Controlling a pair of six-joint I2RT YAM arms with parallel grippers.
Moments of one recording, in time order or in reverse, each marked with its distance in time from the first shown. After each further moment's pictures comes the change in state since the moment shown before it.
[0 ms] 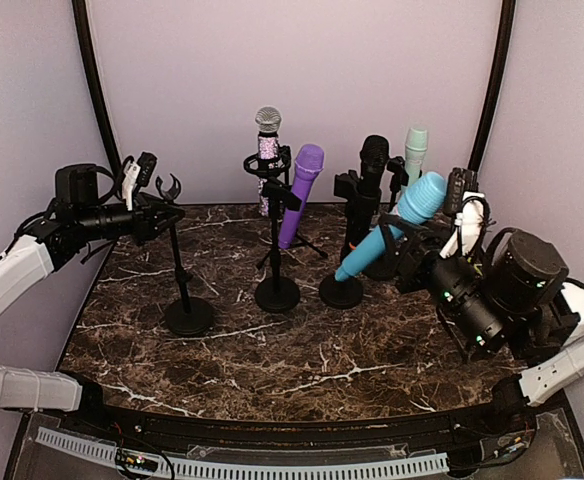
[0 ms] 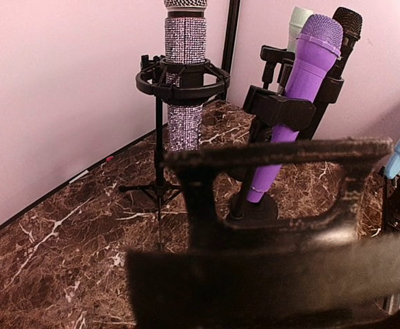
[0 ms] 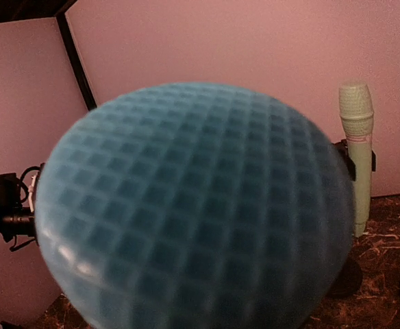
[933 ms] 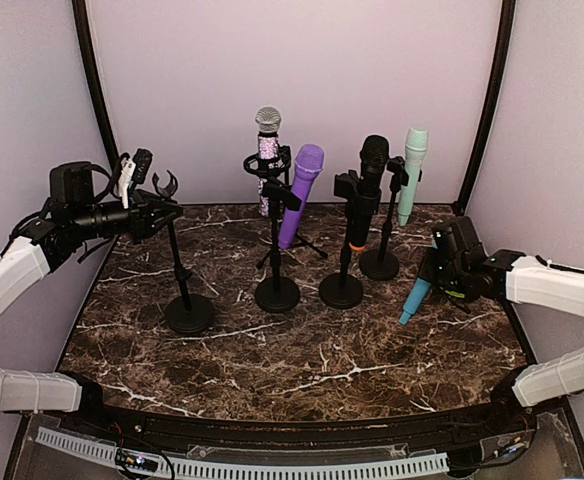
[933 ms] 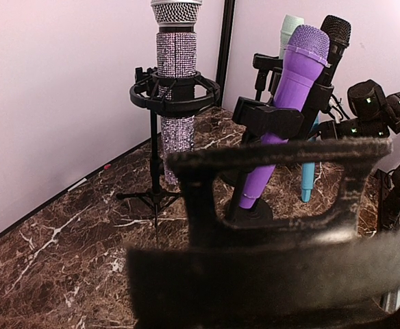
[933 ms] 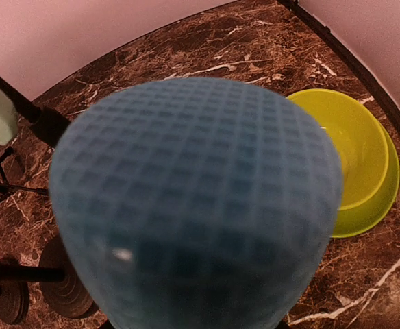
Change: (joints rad) left arm 0.000 -0.027 0.009 -0.005 0.022 -0.006; right arm -1.006 0.188 -0.180 -0.582 -0.613 0.580
